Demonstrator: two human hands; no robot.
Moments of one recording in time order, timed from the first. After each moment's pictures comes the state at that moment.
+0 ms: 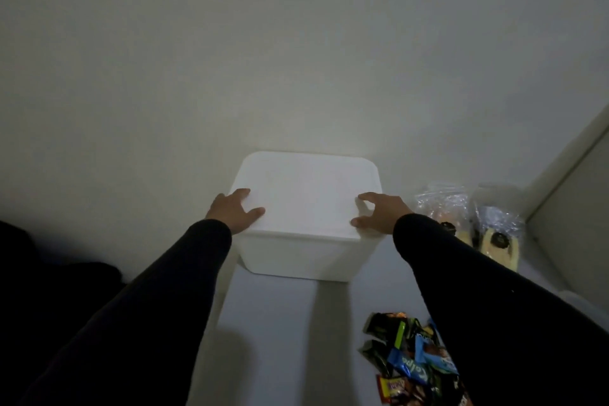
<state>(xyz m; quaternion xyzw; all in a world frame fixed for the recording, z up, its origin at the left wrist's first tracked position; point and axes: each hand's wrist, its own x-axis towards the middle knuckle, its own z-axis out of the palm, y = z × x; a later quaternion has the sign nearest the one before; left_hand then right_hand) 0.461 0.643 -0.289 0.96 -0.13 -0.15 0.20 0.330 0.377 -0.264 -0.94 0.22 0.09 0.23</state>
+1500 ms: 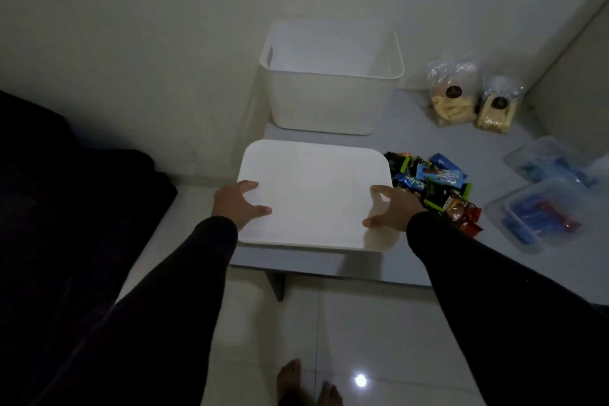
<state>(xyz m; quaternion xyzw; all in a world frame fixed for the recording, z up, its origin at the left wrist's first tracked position) 0.217 0.804 -0.394 0.92 -0.07 -0.18 0.34 0.099 0.524 -0.387 -0.90 0.29 0.19 0.27</state>
